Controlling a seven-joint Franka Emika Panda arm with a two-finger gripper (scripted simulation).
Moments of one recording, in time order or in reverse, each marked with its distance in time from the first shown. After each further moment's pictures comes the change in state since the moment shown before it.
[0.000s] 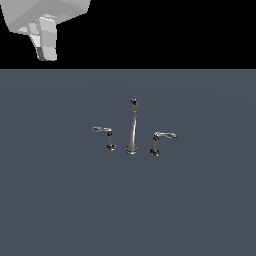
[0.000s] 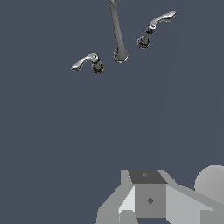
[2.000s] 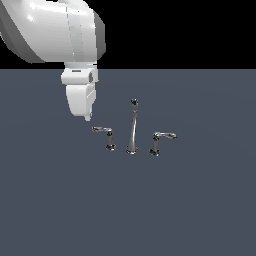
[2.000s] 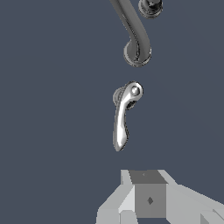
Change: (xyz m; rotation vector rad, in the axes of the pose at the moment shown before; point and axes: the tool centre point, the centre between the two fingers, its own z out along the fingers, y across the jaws) arm 0.138 -0.115 0.165 0.029 0.024 0.808
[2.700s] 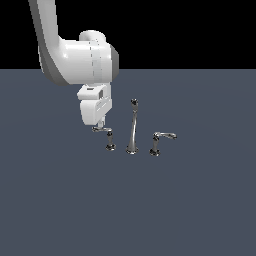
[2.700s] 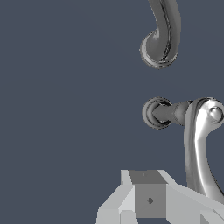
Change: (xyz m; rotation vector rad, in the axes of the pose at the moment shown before) arm 0.035 -0.047 0.050 0.007 0.011 0.252
